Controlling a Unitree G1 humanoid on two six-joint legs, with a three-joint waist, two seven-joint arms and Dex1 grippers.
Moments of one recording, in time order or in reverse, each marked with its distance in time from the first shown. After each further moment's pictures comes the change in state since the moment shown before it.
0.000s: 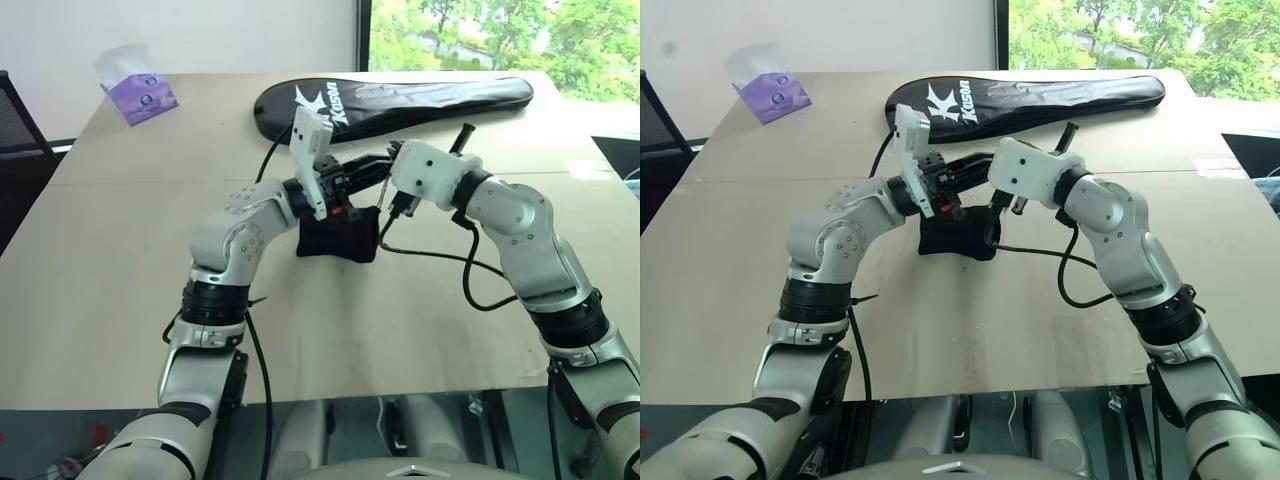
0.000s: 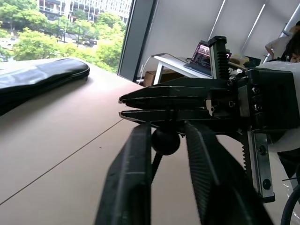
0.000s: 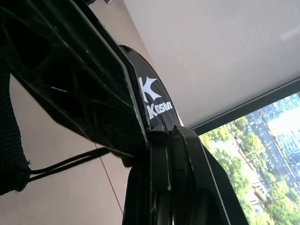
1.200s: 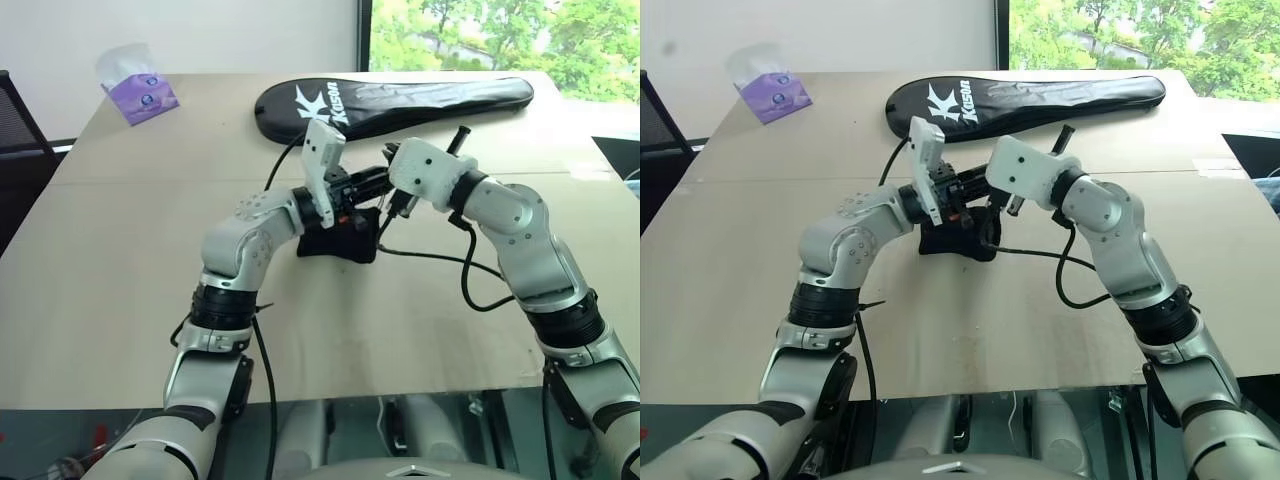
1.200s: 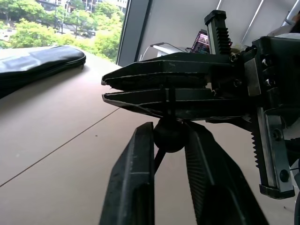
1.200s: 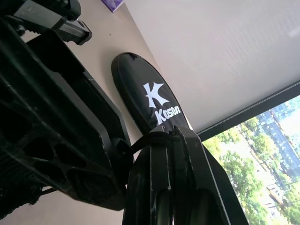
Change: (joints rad) left arm 0.018 -0.029 -0.030 0.001 0.063 -0.004 -0.003; right arm 0.000 0.022 -0.006 0.002 0.041 0.016 0.005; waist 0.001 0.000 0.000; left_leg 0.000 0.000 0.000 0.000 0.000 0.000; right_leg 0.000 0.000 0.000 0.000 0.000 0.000
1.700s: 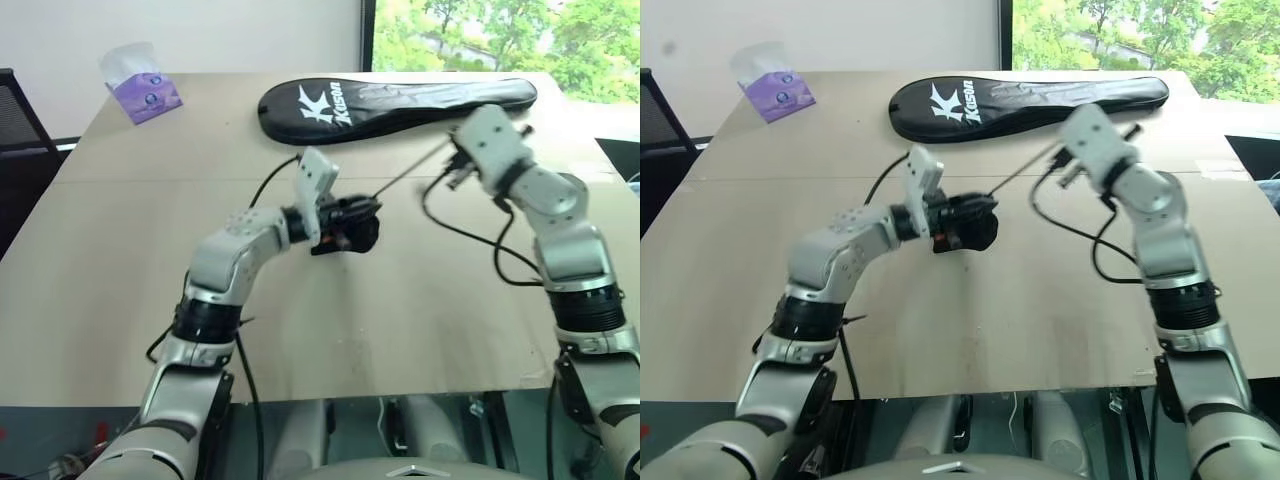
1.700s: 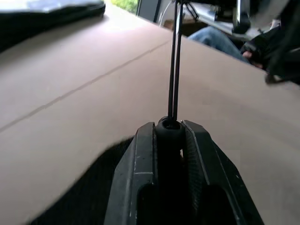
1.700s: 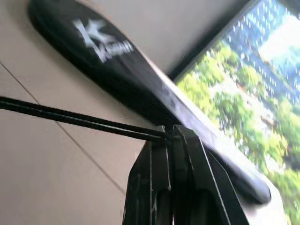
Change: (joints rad) left arm 0.170 0.129 -0.055 -0.072 0.074 0.047 0.013; right arm 0.044 -0.088 -0.264 0.381 0.141 -0.064 -0.093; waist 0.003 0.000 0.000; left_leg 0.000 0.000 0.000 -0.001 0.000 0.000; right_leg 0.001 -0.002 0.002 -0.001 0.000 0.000
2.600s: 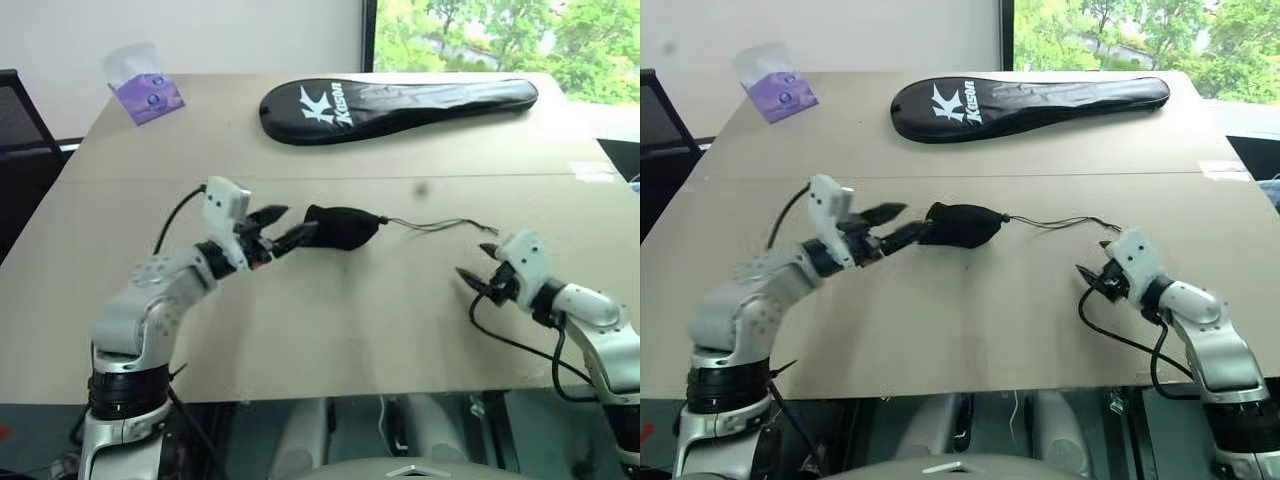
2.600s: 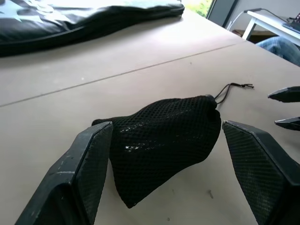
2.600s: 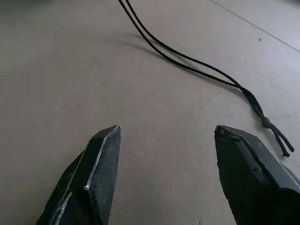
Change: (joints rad) left arm 0.331 0.086 0.364 -0.316 -0.162 0.044 0.127; right arm 0.692 -0.026 -0.156 -0.495 0.381 0.086 0.129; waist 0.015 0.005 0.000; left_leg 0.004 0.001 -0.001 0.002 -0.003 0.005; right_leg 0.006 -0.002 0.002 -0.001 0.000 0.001
